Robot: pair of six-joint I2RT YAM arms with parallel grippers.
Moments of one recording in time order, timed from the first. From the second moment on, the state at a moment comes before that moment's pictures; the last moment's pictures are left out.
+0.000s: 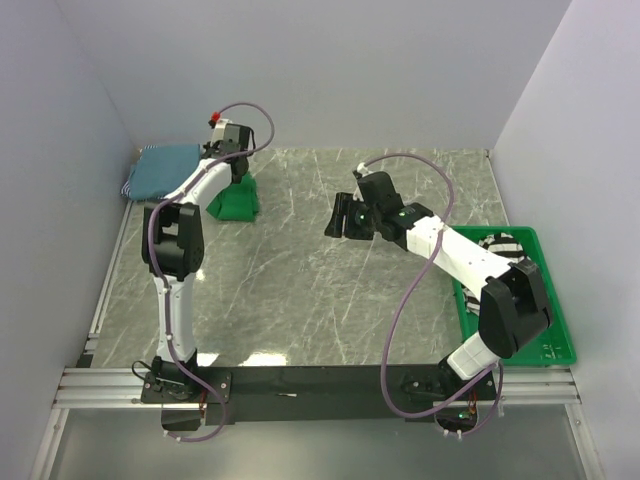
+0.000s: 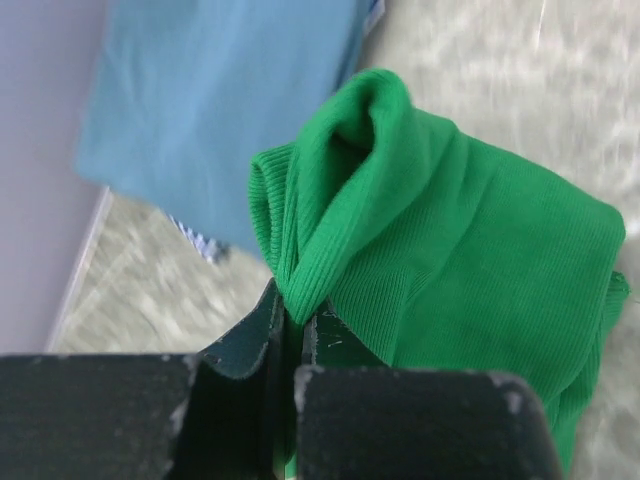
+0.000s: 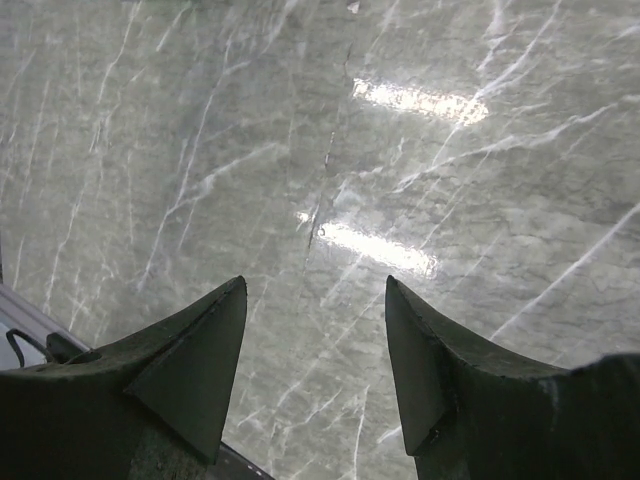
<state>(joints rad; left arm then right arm) -0.21 2.19 1.84 -0.47 -0.75 -0.21 0.55 1.55 1.19 -0.38 -0.14 0.56</state>
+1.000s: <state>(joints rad) -0.08 2.33 2.19 -0.32 -0.67 0.11 0.56 1.55 1.15 -0.33 -0.23 0.56</state>
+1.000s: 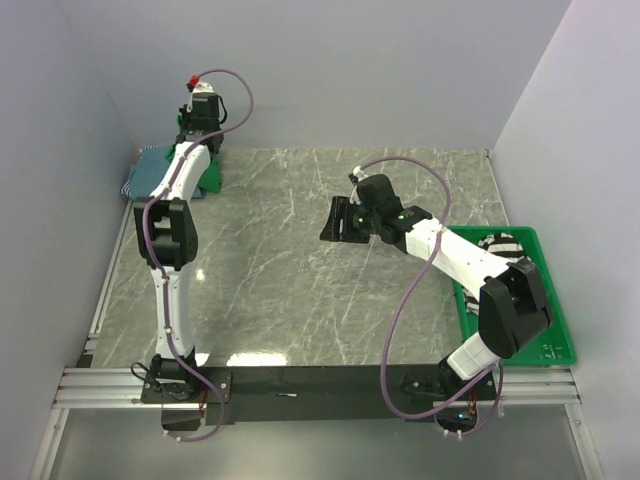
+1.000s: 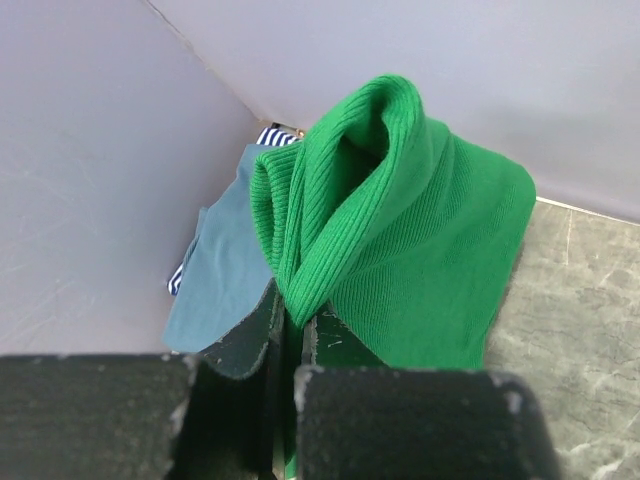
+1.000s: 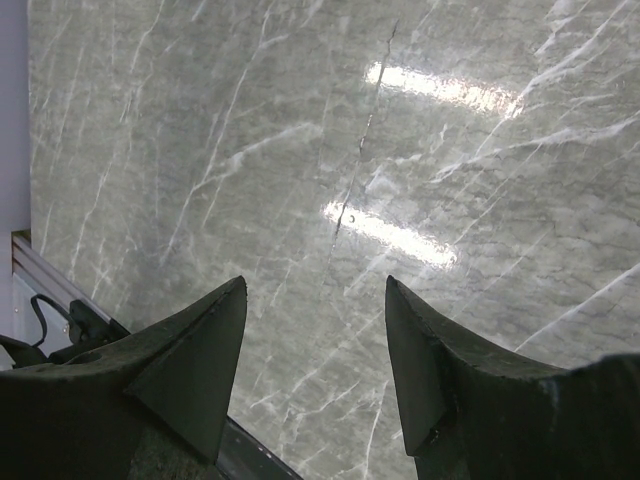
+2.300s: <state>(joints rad) 0.16 2.32 2.18 -0.33 -0.45 -0.25 0.58 1.61 1.15 -0.33 -0.21 0.55</state>
